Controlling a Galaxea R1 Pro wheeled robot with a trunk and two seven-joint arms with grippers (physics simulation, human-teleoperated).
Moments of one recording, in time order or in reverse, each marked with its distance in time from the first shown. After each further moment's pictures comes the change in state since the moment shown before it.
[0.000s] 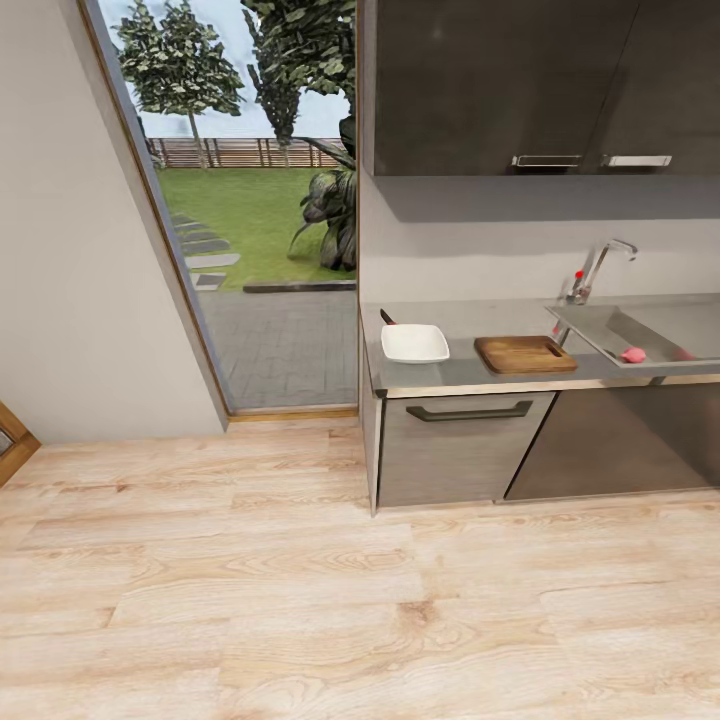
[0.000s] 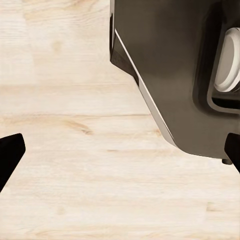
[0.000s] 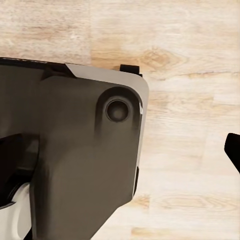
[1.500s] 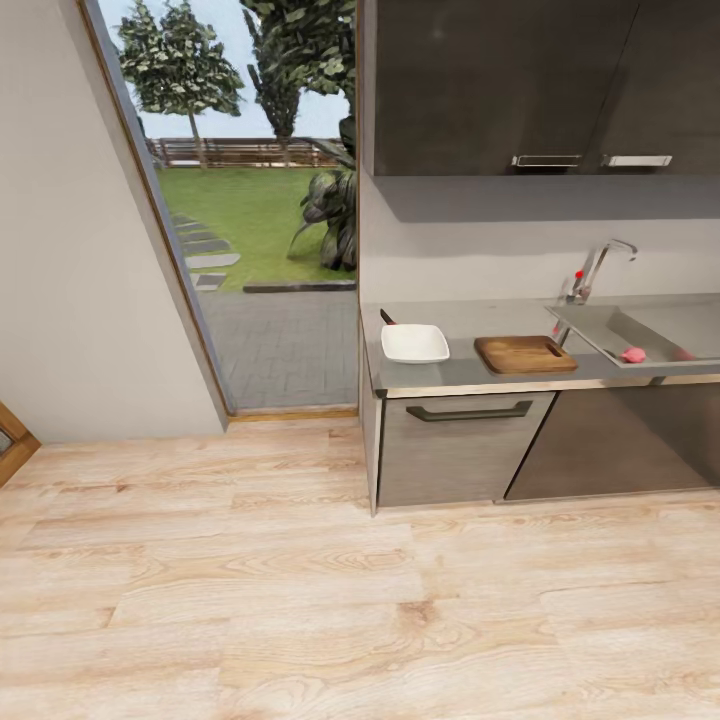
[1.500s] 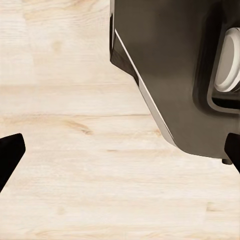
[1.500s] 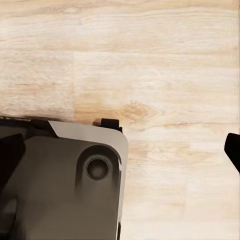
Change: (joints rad) left arm 0.000 0.000 0.000 0.000 0.000 0.000 0.000; right arm 0.000 0.006 -0.003 -0.078 0.002 -0.120 -0.064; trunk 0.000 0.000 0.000
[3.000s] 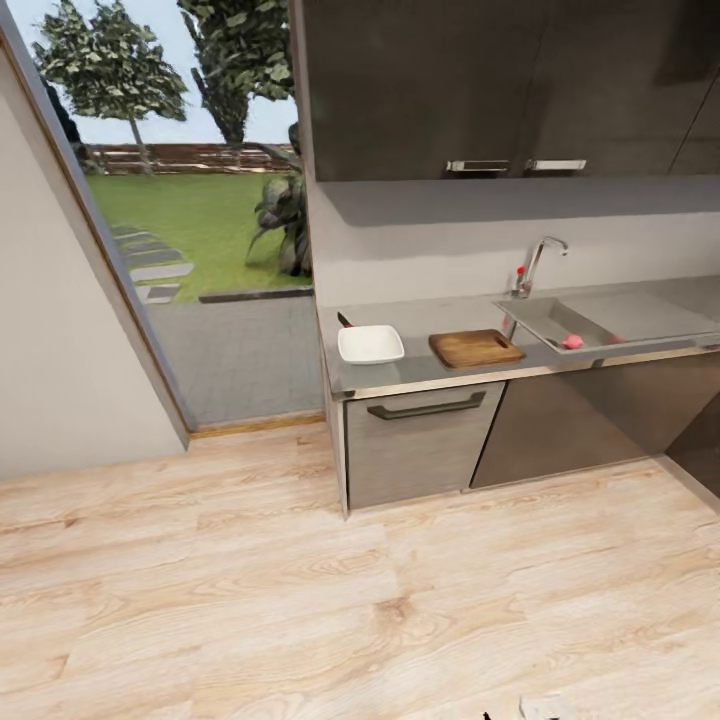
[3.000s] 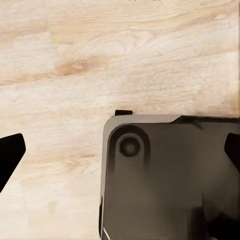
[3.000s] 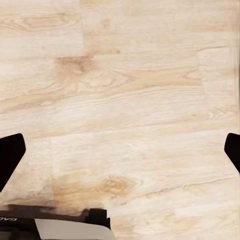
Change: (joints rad) left arm -0.264 0.004 0.002 -0.387 0.000 0.316 0.002; right arm 0.000 0.015 -0.008 -0.227 -0.009 -0.075 0.000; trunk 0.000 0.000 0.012
